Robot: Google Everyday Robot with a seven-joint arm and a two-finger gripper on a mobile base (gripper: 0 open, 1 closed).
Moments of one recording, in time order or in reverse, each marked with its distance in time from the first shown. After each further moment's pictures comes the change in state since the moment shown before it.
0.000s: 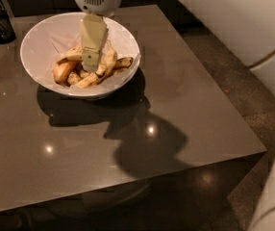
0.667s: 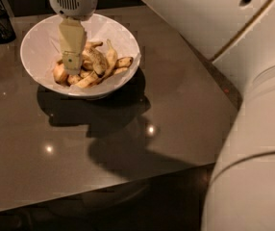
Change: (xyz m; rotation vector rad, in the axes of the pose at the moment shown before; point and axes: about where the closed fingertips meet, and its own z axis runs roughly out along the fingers) arm -0.046 0.011 0.017 -0.048 -0.006 -0.092
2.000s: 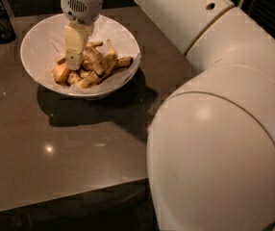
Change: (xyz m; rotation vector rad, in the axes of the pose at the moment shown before) arm -0.015 -0.027 0.046 -0.191 -0.108 0.054
